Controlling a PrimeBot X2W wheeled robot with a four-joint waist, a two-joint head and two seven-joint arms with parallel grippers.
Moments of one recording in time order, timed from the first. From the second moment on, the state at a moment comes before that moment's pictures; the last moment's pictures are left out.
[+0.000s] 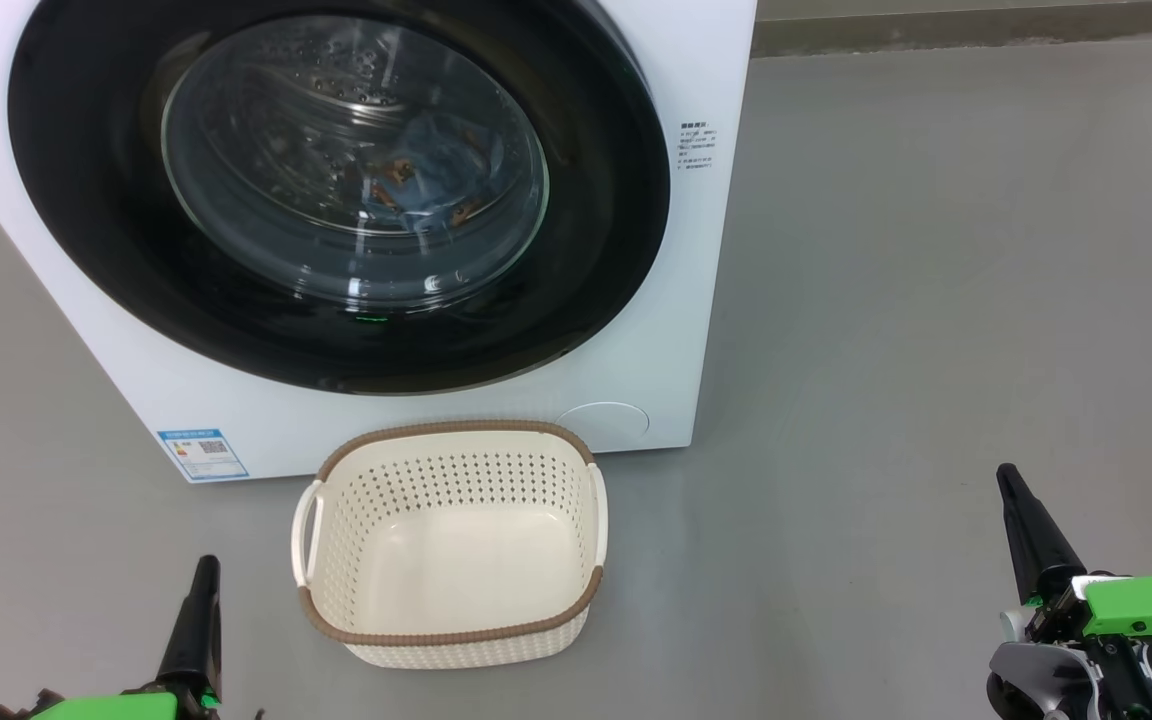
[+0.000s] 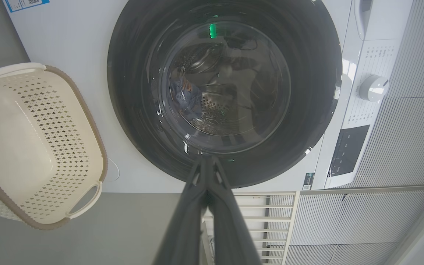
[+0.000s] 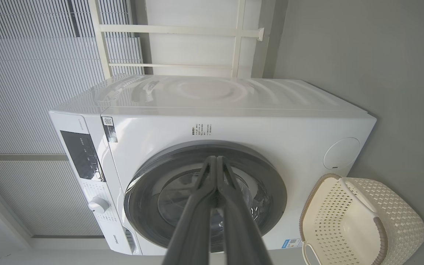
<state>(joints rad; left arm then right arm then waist) -0.08 0.04 0.08 0.28 -1.60 -0.12 0.11 -0.09 -0.04 -0.13 0.27 1.61 0.13 0.11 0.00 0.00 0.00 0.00</state>
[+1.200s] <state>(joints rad) -0.08 0.04 0.08 0.28 -1.60 -0.12 0.11 -0.09 -0.04 -0.13 0.27 1.61 0.13 0.11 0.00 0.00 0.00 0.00</state>
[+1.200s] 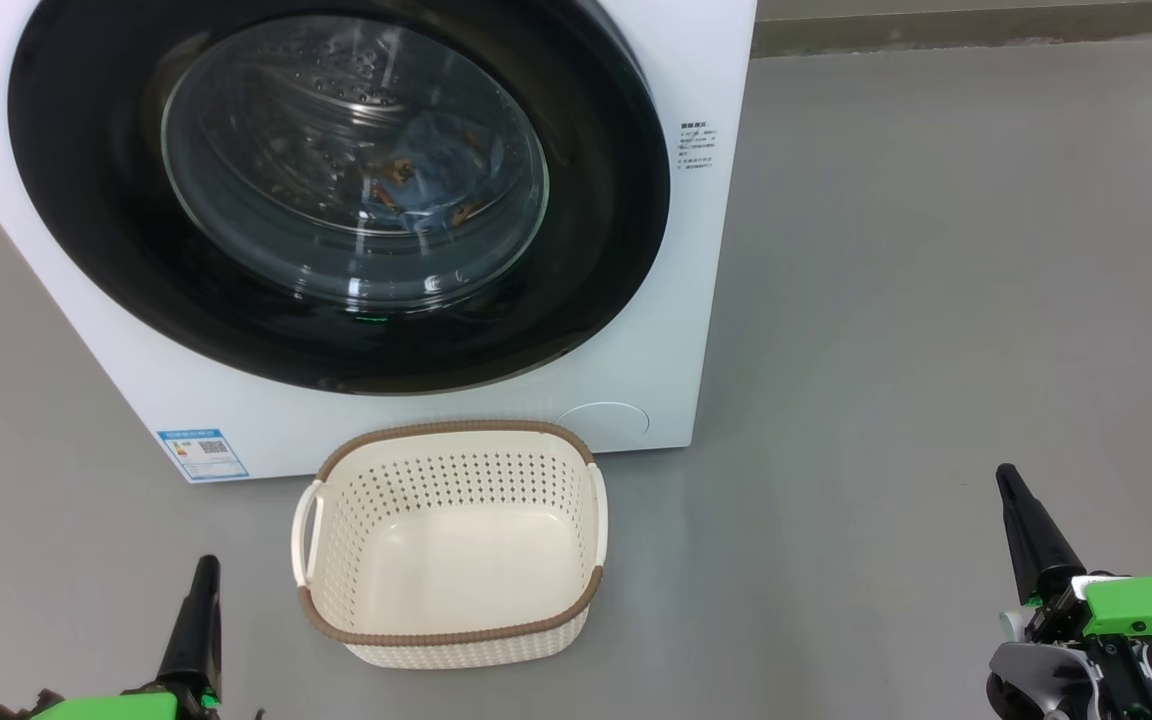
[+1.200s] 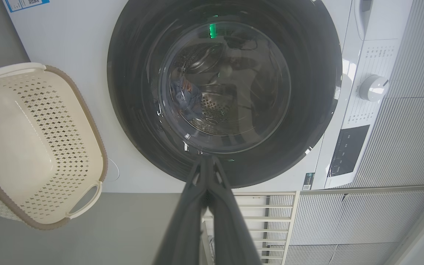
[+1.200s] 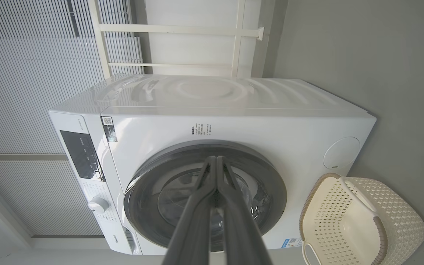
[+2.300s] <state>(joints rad) -0.08 0.04 0.08 0.28 -1.60 -0.12 0.11 -0.09 -0.04 -0.13 0.27 1.61 0.13 0.11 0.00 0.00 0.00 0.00</state>
